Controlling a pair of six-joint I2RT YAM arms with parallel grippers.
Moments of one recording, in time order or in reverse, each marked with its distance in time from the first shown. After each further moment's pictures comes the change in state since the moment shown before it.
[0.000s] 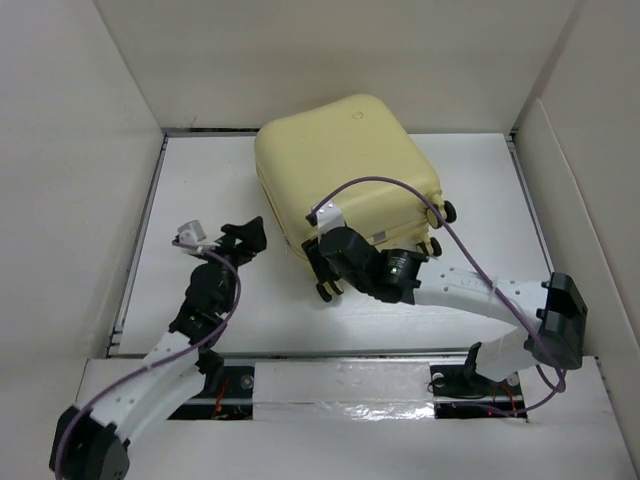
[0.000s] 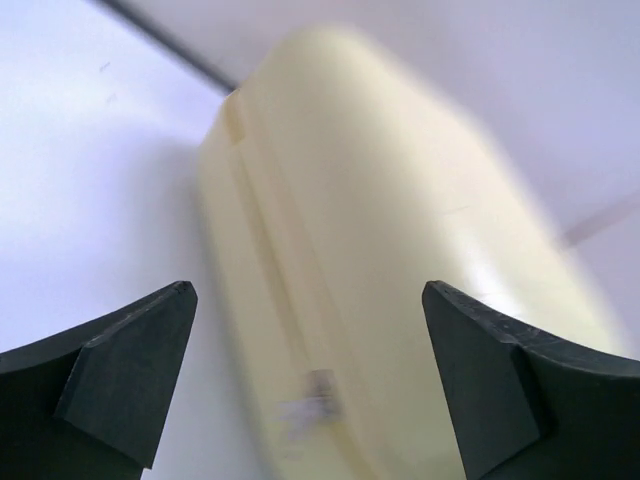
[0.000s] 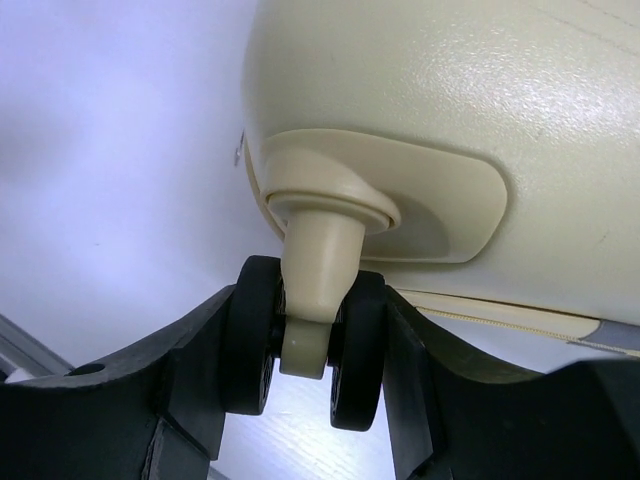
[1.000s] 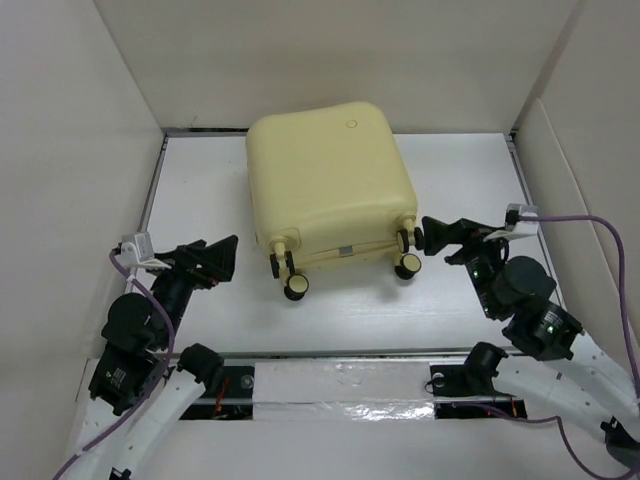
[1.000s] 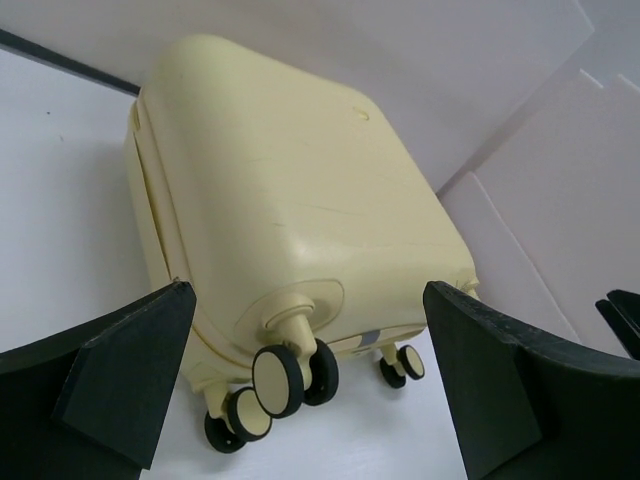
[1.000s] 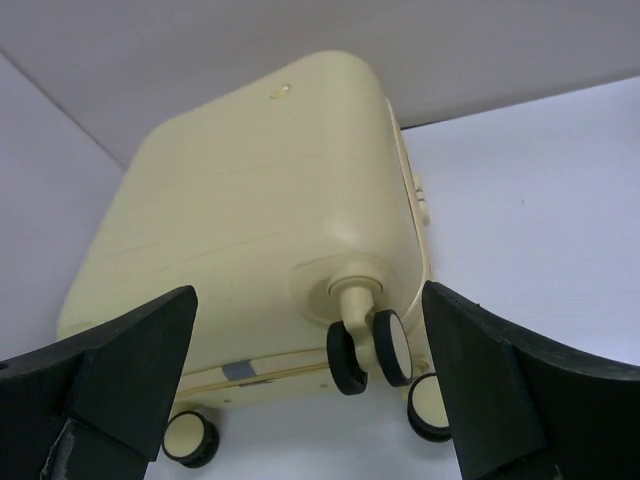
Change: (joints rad) left arm 0.000 -0.457 0.525 -0.905 0.220 0.093; right arm -0.250 -0.905 -0.406 0.164 0.241 0.092
